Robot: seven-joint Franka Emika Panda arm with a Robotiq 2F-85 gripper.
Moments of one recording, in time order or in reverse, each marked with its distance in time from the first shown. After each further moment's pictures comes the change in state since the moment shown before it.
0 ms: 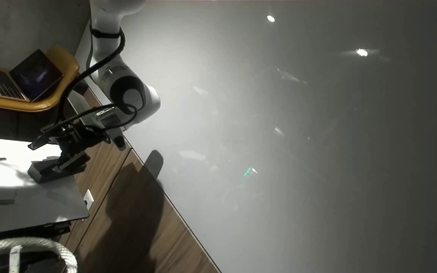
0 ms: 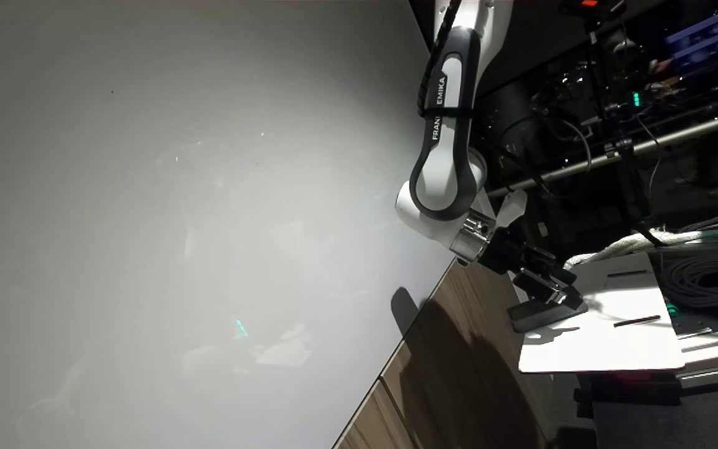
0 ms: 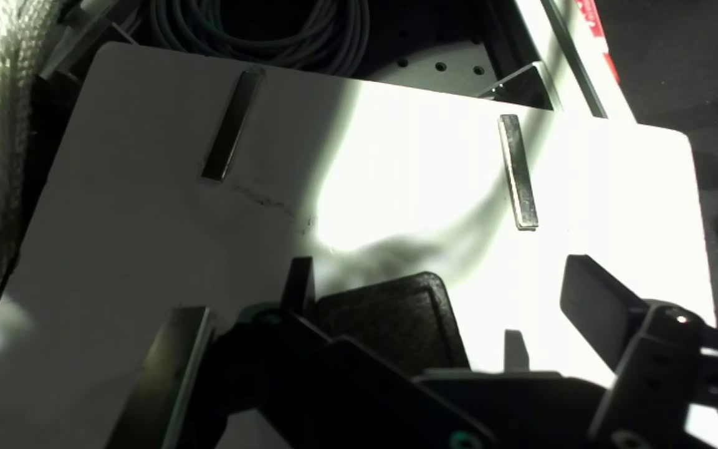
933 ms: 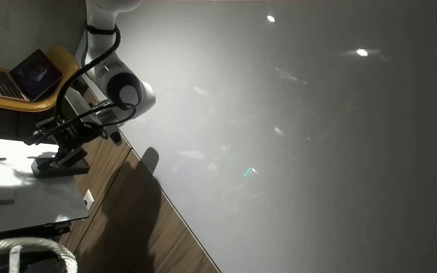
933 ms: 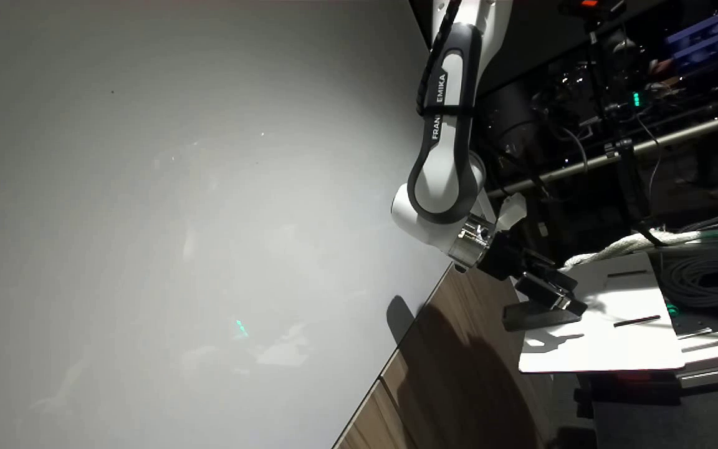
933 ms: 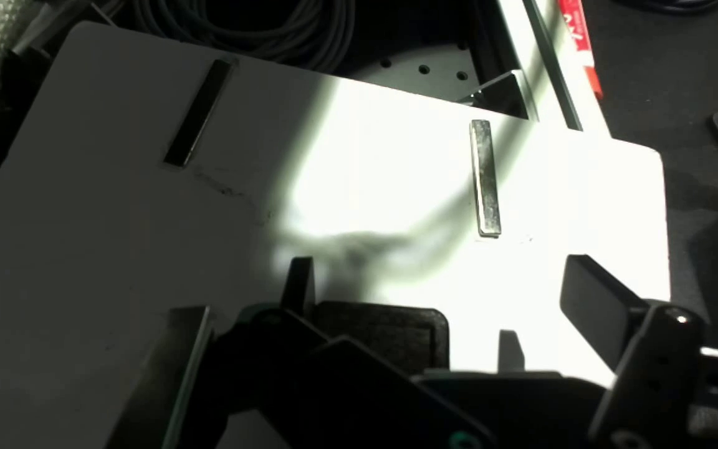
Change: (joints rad) arm 0.013 0.001 0.035 0.000 0.000 0.000 -0.017
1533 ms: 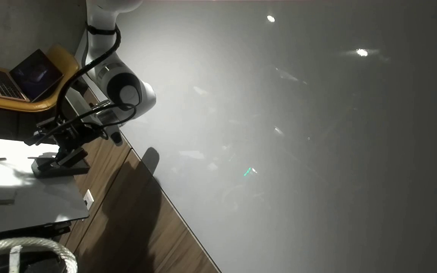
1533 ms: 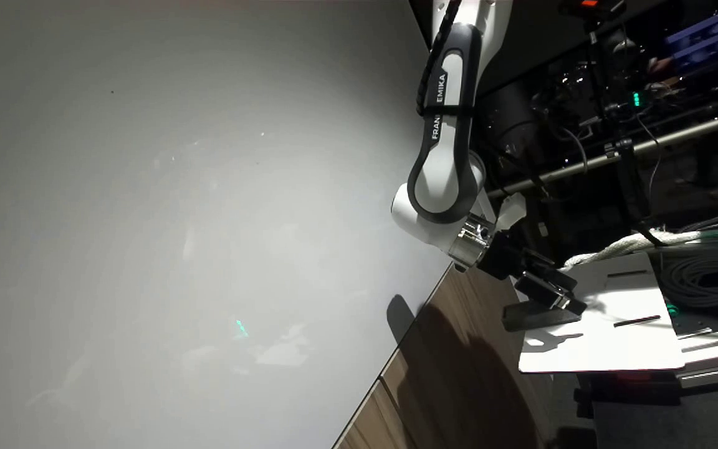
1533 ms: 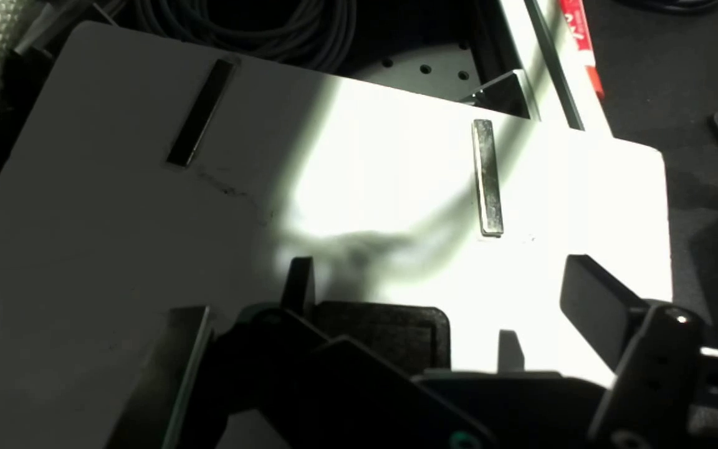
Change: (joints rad) arm 0.000 -0.001 -0.004 0.000 0.000 0.000 -0.002
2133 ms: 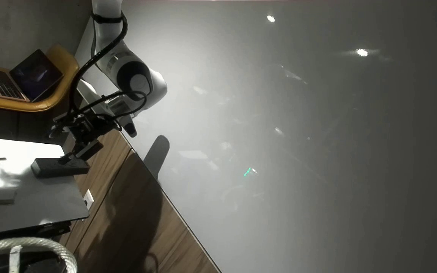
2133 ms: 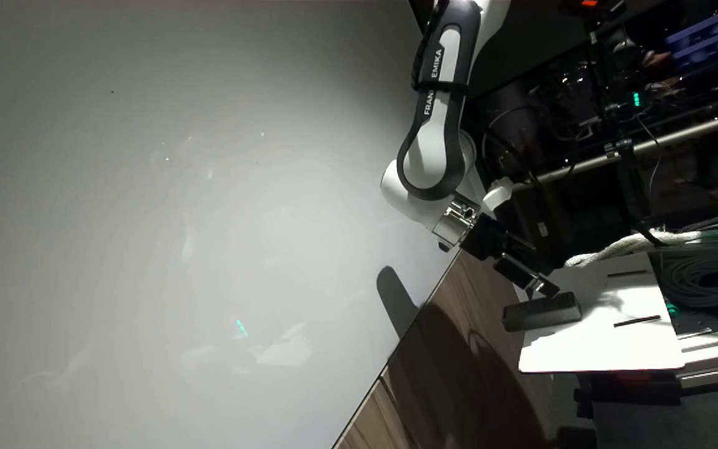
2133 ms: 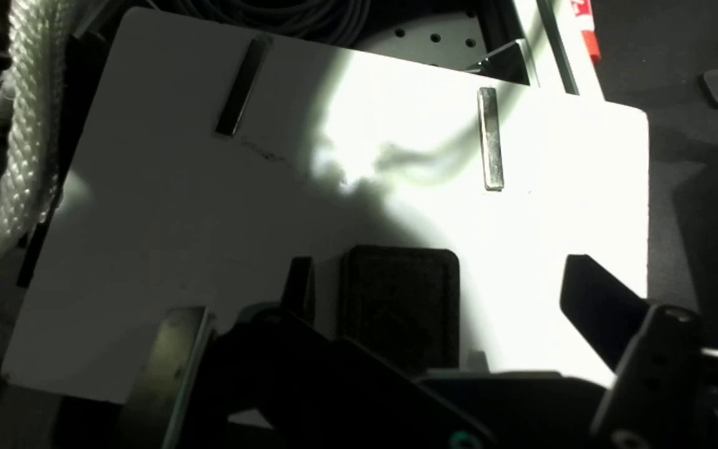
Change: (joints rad) arm -0.004 -0.085 -0.023 0.008 -0.004 0.000 0.000
